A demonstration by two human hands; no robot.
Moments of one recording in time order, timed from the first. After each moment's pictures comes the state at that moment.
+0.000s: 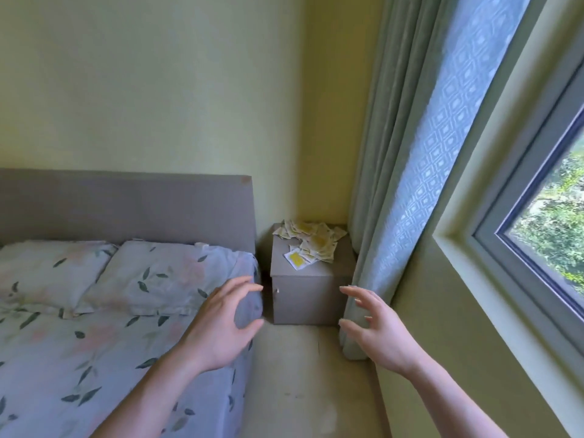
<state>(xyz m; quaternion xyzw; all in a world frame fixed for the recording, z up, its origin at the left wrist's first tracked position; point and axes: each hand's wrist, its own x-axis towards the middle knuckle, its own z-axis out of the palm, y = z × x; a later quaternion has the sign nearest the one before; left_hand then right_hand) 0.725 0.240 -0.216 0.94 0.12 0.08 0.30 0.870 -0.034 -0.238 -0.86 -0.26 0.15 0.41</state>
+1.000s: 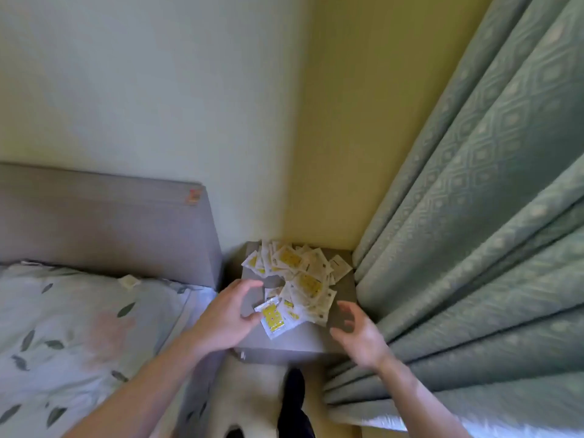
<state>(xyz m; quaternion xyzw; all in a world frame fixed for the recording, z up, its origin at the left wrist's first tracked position) 1.272 0.451 -0.357 0.90 0.18 -0.05 0.38 1.396 0.179 -0.379 -0.86 -0.08 0.31 0.40</state>
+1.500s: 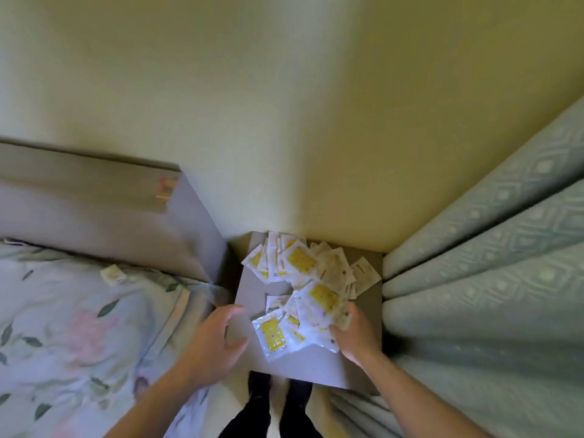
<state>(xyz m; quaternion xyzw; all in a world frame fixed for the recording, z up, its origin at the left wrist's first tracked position) 1.363 0.490 -0.492 0.84 0.33 -0.11 0.42 1.566 0.255 -0.552 -0.88 -0.06 0.37 0.28</state>
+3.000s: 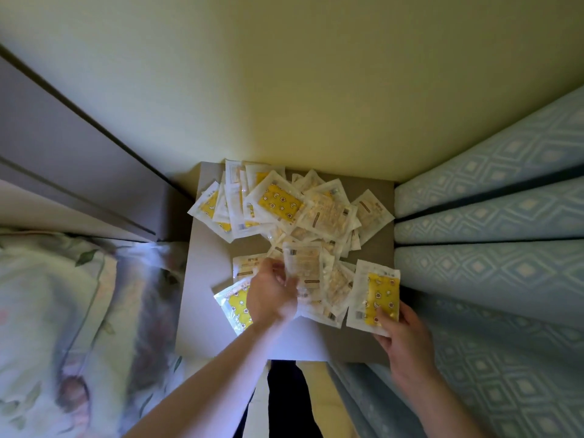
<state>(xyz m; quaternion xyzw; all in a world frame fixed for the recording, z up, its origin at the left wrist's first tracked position) 1.513 0.395 -0.709 0.74 0.49 -0.09 0.45 1.564 0.187 -0.662 -0.68 0.33 0.29 0.58</state>
